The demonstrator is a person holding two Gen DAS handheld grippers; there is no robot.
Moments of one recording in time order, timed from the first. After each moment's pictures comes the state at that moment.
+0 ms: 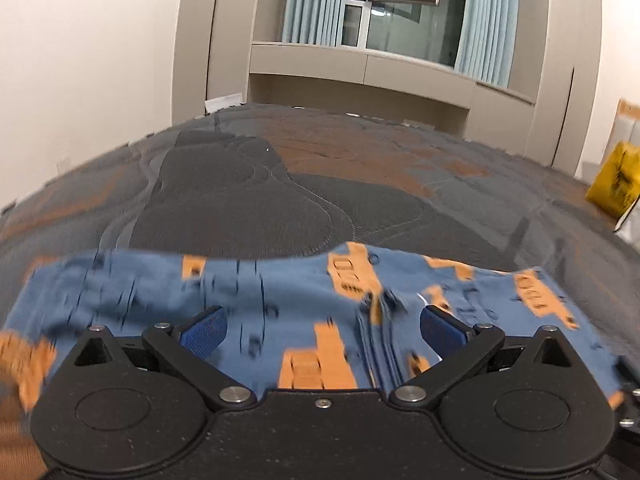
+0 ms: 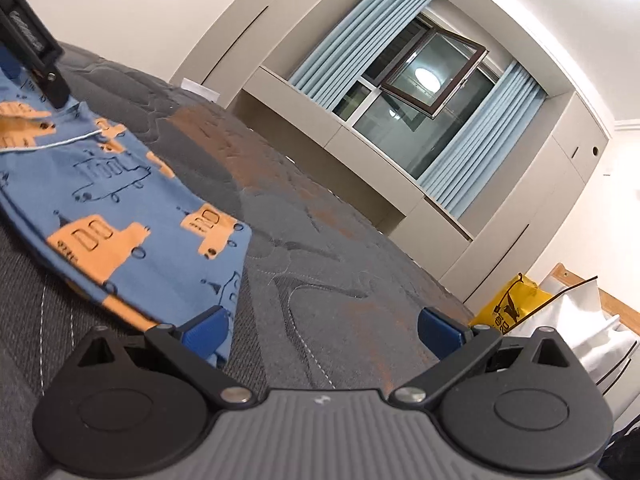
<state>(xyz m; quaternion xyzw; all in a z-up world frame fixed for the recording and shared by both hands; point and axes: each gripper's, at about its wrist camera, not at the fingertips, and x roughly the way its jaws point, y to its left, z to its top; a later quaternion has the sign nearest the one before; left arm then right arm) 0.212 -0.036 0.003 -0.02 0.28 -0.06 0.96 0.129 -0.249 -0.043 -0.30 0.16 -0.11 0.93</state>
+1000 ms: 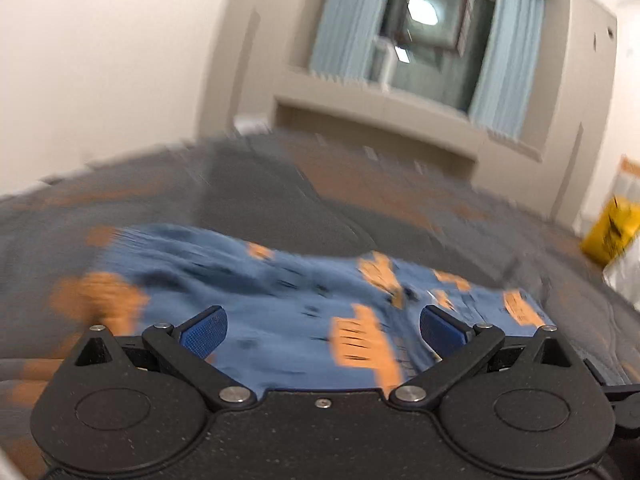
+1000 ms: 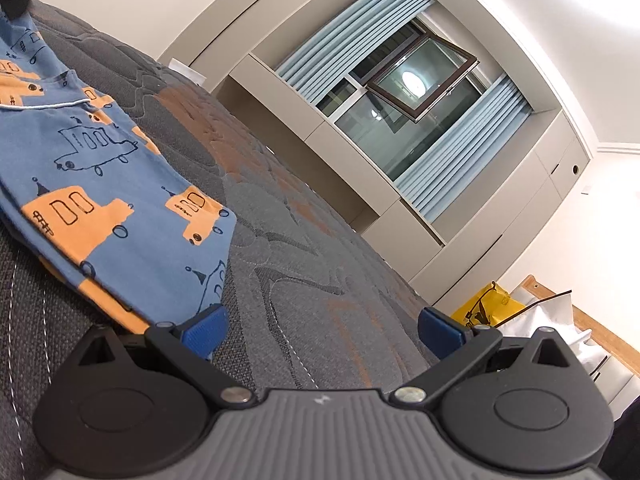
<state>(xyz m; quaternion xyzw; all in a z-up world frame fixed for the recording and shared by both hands) 0.118 0.021 0.008 -0.10 0.20 -0.03 0.97 0.139 -0.245 -0.059 -0.34 0.16 -0.15 0.92</state>
